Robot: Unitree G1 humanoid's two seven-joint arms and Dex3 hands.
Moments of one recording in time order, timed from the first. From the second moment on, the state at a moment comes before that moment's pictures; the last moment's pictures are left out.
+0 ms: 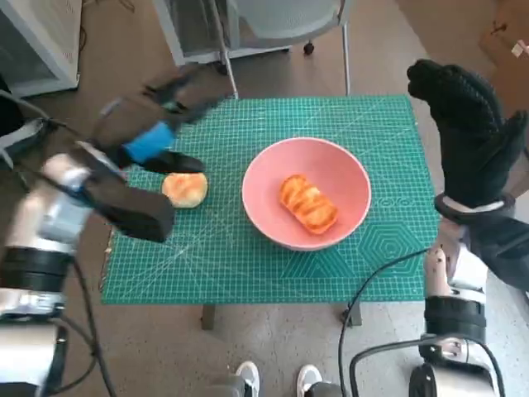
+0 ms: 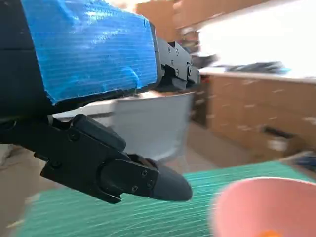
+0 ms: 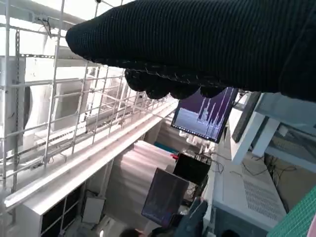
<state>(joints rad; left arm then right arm) -0.83 0.72 -0.21 0.63 0.54 -0.54 -0.14 -0.70 -0.21 -0.23 0.53 0.35 -0.69 0.49</state>
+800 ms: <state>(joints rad) -0.77 0.69 -0.24 0.89 0.55 -0.45 -0.13 -0.73 -0.20 -0.23 0.57 0.35 -0.69 0.51</state>
